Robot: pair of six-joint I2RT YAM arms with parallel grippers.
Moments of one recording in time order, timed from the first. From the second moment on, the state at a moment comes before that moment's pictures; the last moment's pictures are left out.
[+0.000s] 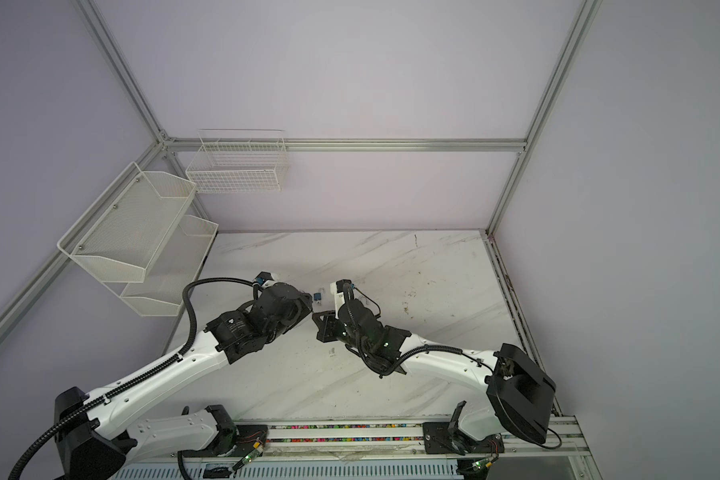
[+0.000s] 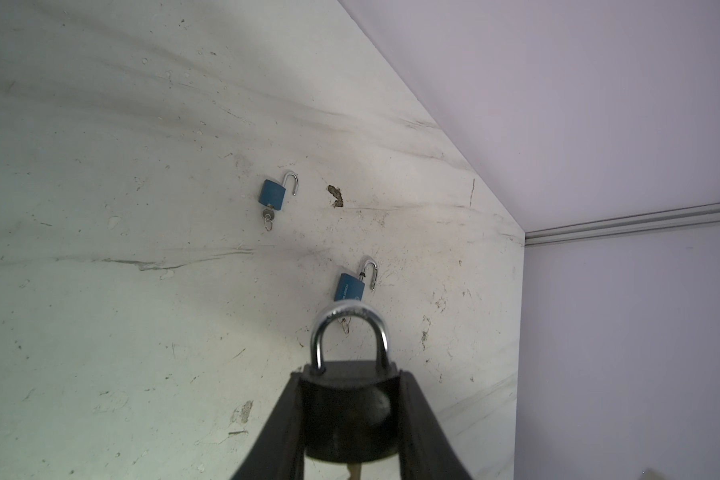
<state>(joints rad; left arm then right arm) -0.79 1.16 1.02 -0.56 -0.41 -1.25 1.04 1.42 0.87 0.21 0.03 0.85</state>
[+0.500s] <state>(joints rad) -0.83 1.15 1.01 -0.52 -0.45 -1.23 1.01 1.35 0.90 0.12 0.01 0.88</state>
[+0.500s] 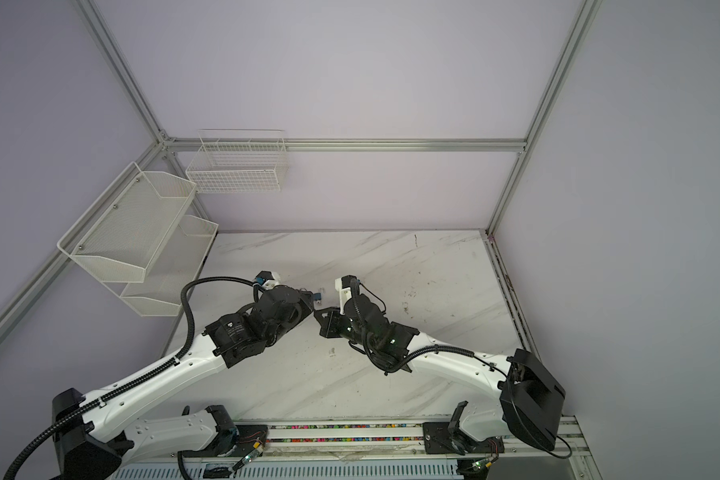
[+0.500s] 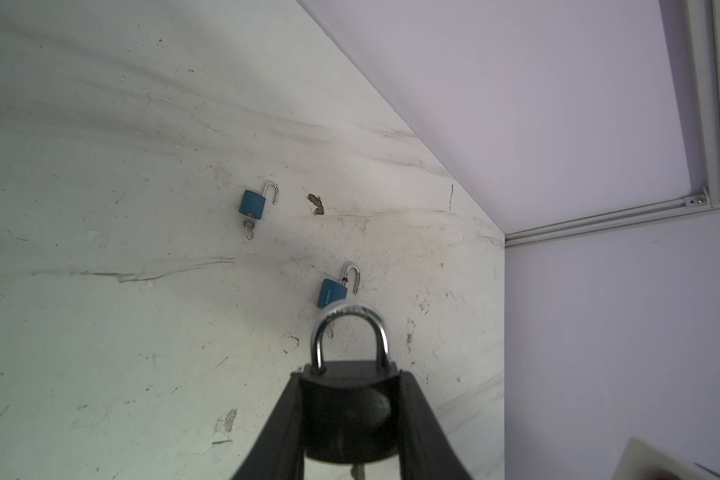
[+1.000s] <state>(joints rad) -0.84 1.05 0.91 -0.45 -0.46 -1.33 1.03 1.30 0.89 0.12 0.08 0.79</state>
